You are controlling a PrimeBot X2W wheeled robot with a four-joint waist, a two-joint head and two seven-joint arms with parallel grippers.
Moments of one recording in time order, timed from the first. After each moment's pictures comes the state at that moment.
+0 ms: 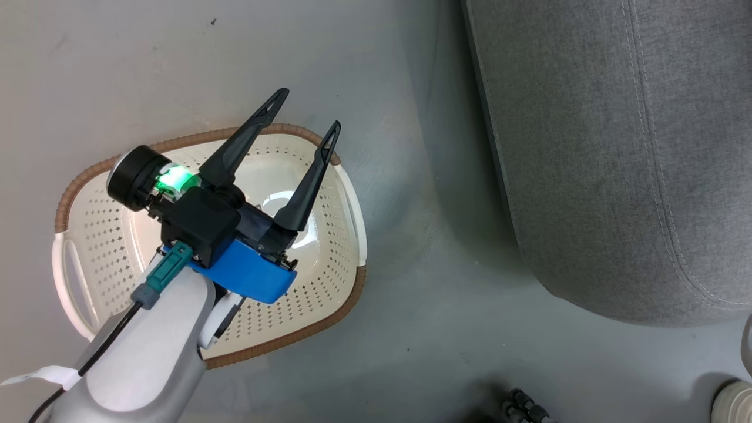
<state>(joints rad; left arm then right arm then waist) -0.57 0.36 -0.57 0.13 -0.29 -0.13 -0.26 -1.20 -0.20 -0.65 0.76 -0.27 0.13 -0.15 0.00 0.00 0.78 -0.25</state>
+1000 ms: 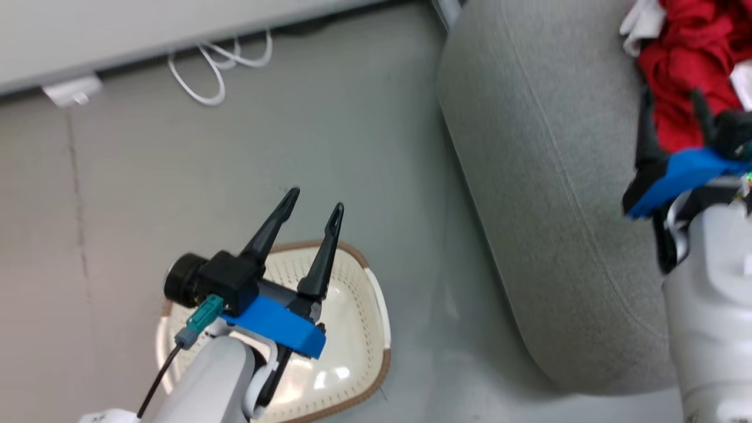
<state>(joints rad) -0.37 0.18 -0.47 0.29 -0.35 -0.13 -0.26 -0.84 -0.11 -0.34 0.90 -0.20 0.13 -0.26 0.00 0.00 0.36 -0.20</state>
